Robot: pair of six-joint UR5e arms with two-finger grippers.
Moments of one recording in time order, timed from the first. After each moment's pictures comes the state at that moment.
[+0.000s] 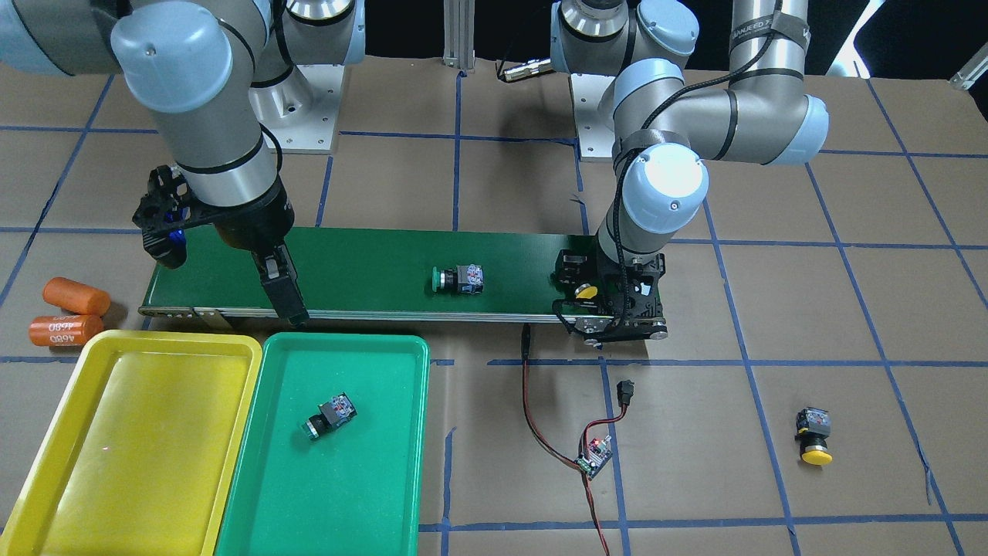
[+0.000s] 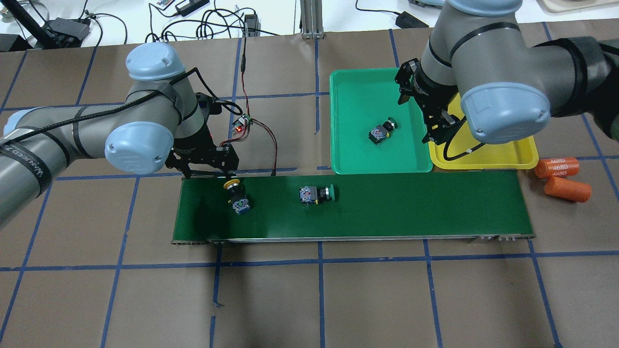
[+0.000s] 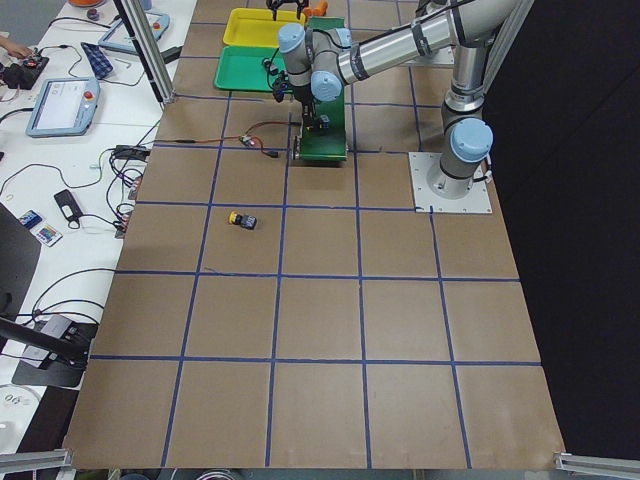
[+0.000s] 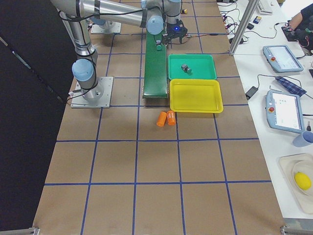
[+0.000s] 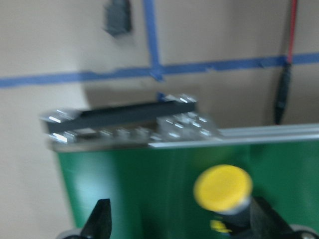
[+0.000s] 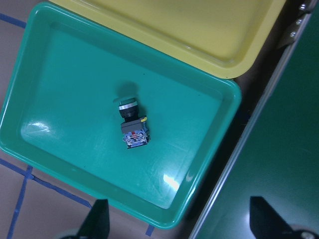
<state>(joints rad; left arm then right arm) -1.54 -1.79 -1.84 -1.23 1.61 0.11 1.64 -1.49 1.75 -1.93 -1.57 1.24</state>
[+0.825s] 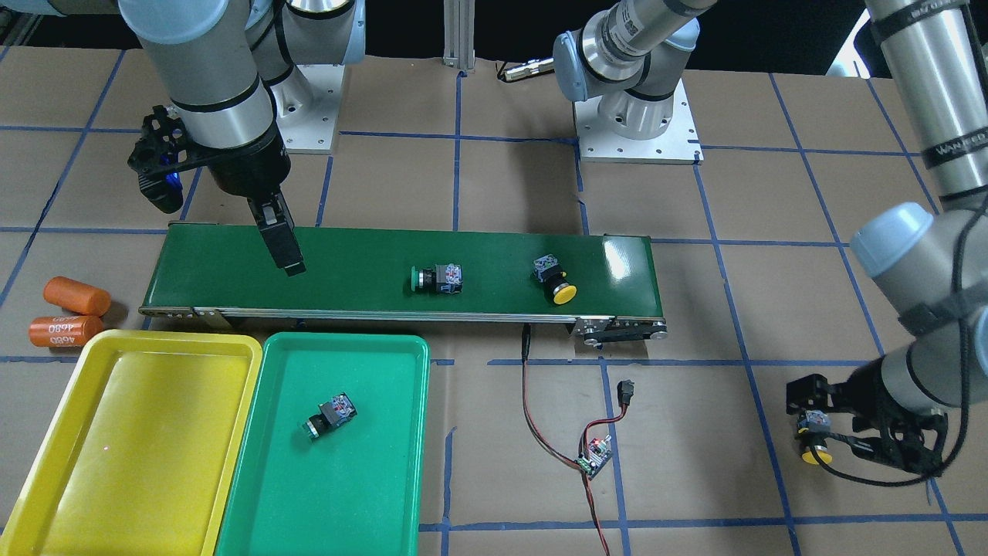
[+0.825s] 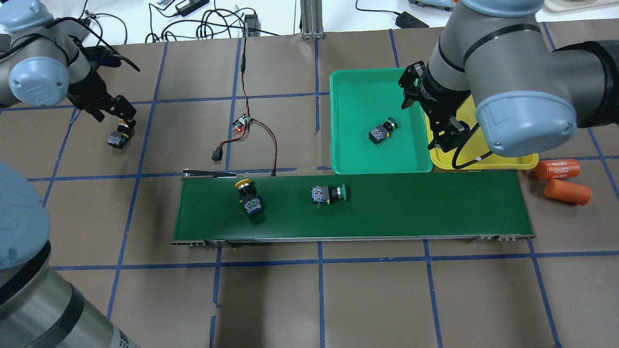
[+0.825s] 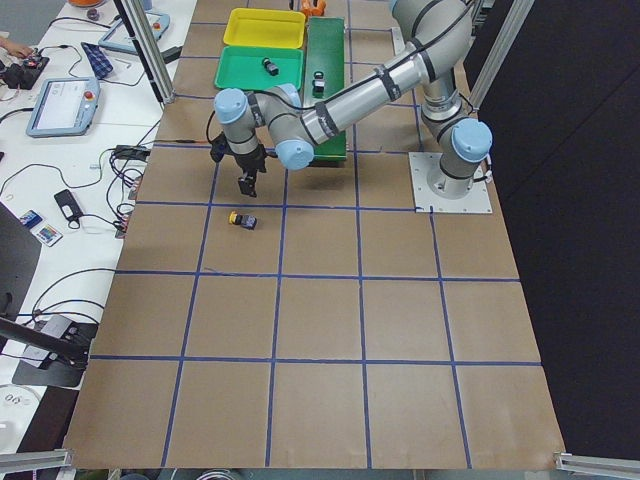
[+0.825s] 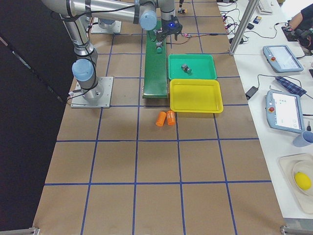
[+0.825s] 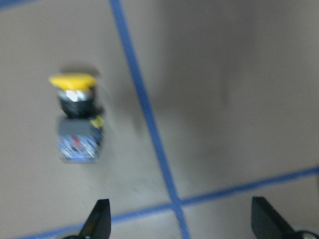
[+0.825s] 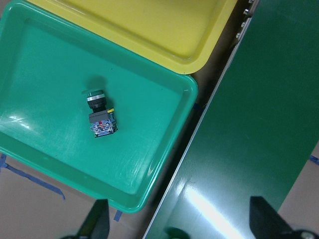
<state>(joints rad) -1.18 -2.18 -1.39 -1.19 1.61 0.68 1.65 -1.56 1.77 -1.90 -1.54 1.23</state>
